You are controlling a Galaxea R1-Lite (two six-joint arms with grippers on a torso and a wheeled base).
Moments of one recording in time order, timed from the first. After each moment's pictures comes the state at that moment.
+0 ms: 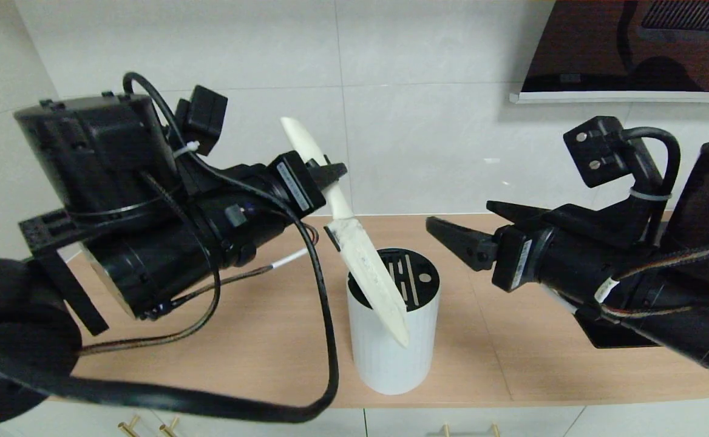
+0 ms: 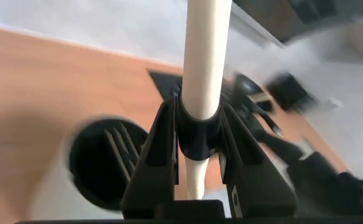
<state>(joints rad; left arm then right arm) -0.64 1.58 -0.94 -0.66 0.07 -0.61 0.79 1.51 -0.79 -0.74 -0.16 0.12</state>
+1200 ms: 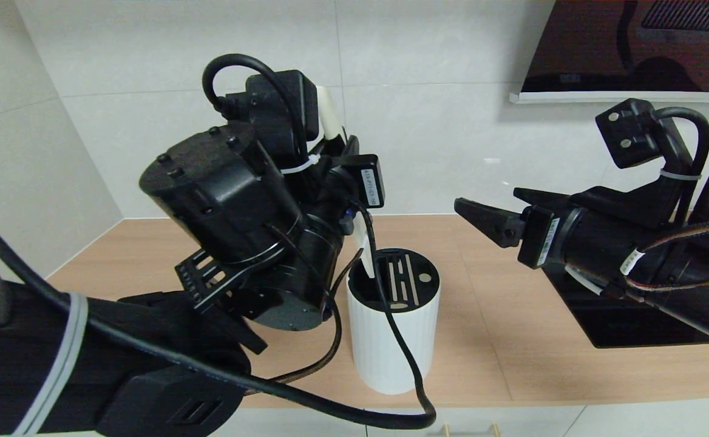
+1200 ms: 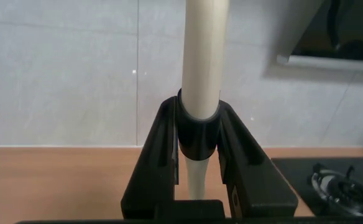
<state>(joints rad) -0.85 1.83 -0.99 -1.19 0.70 0.08 0.72 1.48 -0.80 -0.71 -0.16 0.12</state>
